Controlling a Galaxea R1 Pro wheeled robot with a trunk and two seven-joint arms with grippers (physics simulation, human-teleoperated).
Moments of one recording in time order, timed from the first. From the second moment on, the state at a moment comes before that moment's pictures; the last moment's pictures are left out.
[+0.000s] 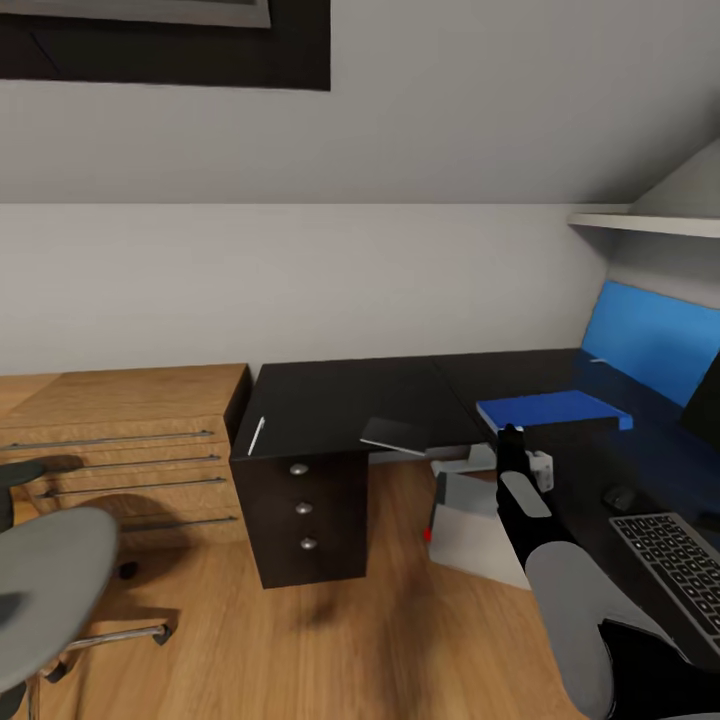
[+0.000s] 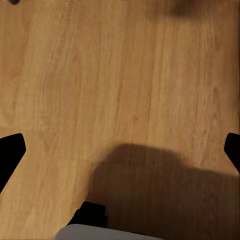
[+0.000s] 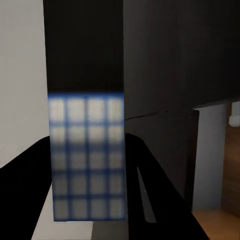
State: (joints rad) left arm -0.10 -0.04 -0.35 -0.44 0.43 -0.21 0.30; right arm -0.88 0.03 -0.27 -0.54 -1.18 -0.32 0.02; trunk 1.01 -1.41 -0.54
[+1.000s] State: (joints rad) left arm -0.10 -0.04 -0.35 -0.44 0.43 -0.21 0.31; right arm -0.88 0.04 -0.27 -0.53 -1.19 -0.32 0.02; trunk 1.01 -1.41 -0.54
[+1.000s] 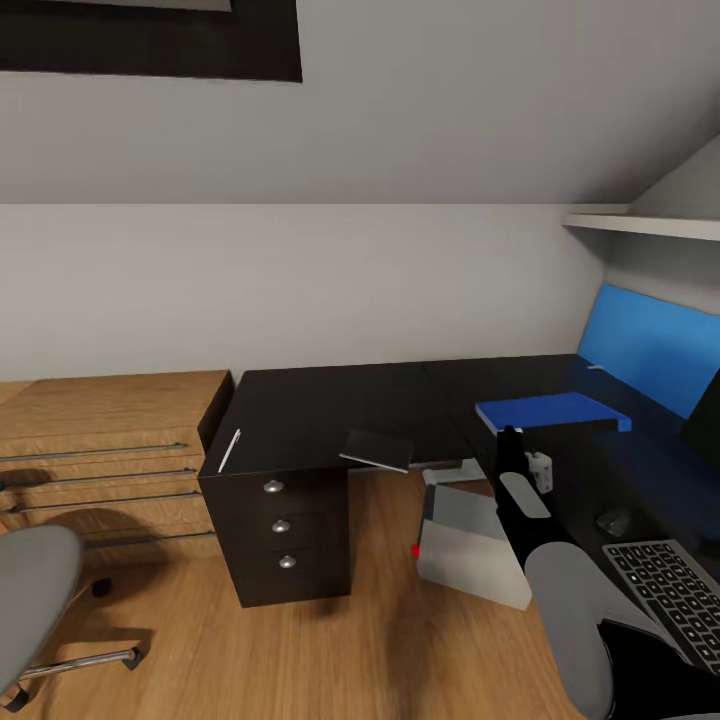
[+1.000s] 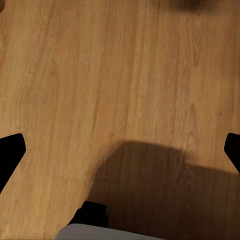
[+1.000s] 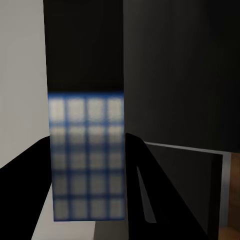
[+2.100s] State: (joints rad) left arm -0.10 -0.02 -0.35 -0.02 0.44 -0.80 0.31; right arm -0.88 0.02 -0.27 -0.53 -1.19 -0.32 0.02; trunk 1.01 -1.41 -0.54
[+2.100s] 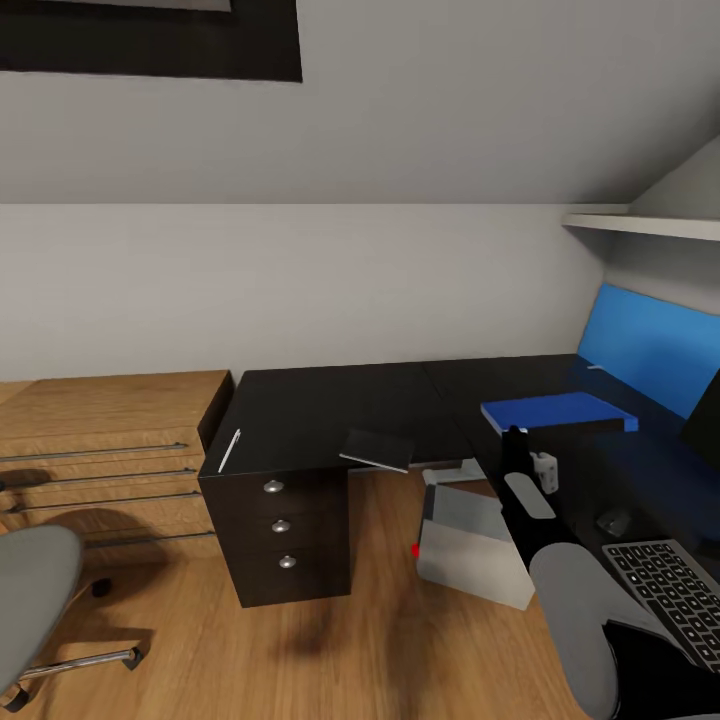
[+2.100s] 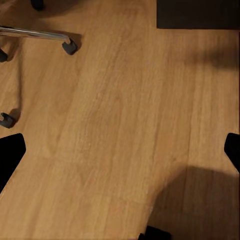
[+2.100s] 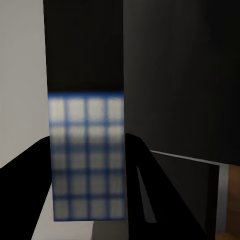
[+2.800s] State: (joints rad) left arm -0.10 -0.02 -0.34 -0.02 0.44 -0.87 0.31; right arm -0.88 -0.05 -0.27 -0.53 -1.21 -0.29 -0.07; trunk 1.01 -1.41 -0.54
